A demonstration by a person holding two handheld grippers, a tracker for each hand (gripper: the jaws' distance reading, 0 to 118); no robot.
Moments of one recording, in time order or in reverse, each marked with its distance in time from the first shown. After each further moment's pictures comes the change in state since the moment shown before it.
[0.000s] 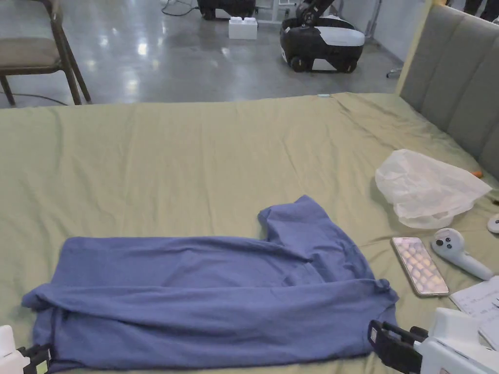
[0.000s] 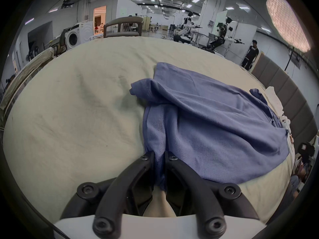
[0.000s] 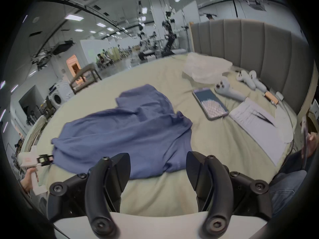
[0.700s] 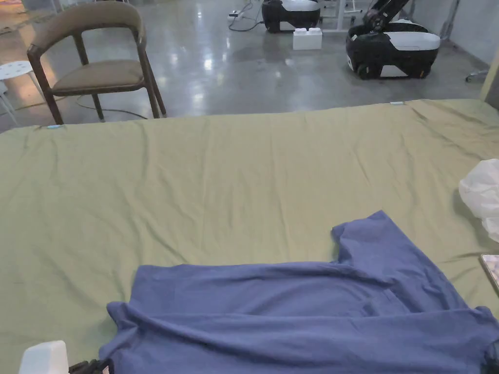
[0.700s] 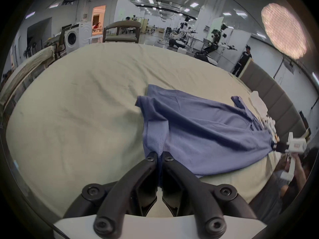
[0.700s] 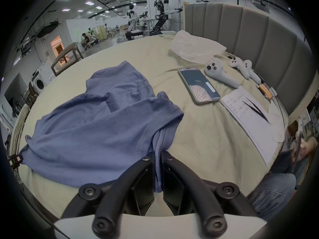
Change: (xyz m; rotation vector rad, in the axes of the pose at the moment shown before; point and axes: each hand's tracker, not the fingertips) left arm -0.014 -0.028 0.126 0.022 -0.068 0.003; right arm 0.008 -0.005 -0.001 -0.132 -0.130 0.066
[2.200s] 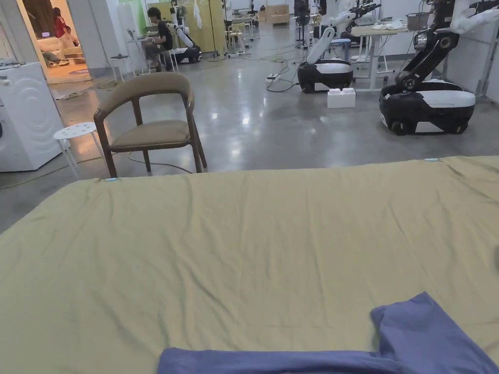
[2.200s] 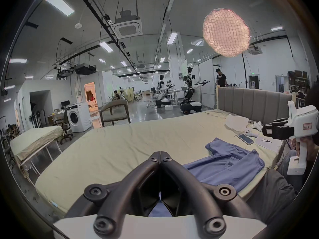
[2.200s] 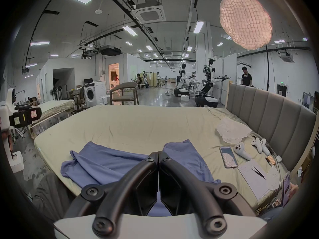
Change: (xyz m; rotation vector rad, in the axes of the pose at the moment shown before) left arm 0.133 -0.044 0.190 0.607 0.048 -0.335; right arm -0.097 -0.056 0.192 0.571 0.306 0.313
